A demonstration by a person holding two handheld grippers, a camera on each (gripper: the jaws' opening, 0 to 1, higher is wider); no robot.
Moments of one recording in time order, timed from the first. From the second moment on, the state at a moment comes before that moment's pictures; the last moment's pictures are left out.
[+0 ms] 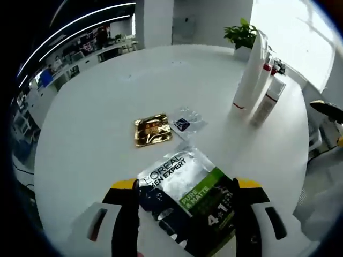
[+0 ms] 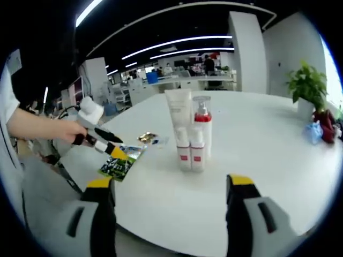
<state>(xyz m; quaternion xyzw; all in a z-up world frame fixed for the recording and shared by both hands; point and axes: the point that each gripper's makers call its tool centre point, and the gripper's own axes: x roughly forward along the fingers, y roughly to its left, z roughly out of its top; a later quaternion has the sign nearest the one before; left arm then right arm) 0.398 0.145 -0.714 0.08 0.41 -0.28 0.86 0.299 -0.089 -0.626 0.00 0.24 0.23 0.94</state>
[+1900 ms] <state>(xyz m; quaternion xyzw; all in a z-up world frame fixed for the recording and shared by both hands) 0.270 0.178 -0.679 0.01 0.41 -0.21 0.89 0.296 -0.086 -0.621 -0.01 0.23 0.25 0.94</state>
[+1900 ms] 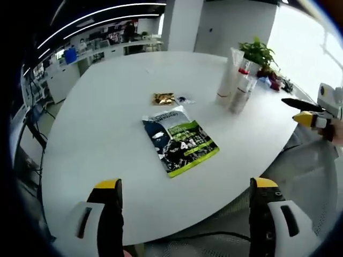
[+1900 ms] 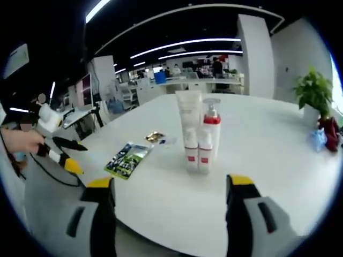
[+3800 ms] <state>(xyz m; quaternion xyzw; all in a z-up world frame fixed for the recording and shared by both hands) 0.378 0.141 -0.745 0.03 0.47 -0.07 0.88 0.300 -0.093 -0.621 0.03 0.23 0.23 0.95</state>
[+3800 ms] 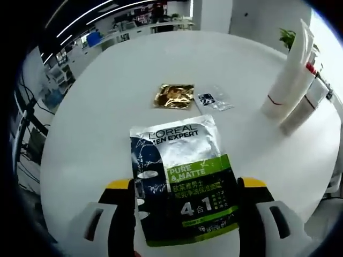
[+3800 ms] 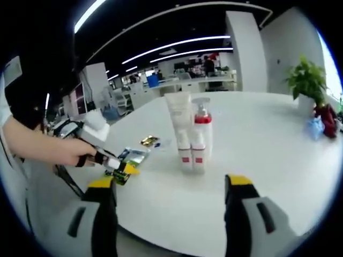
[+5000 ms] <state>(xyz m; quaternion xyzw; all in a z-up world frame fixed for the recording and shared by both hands) 0.367 0.114 -0.700 0.04 0.37 -0.18 0.91 0.297 -0.088 -0.620 0.02 0.23 0.24 0.94</state>
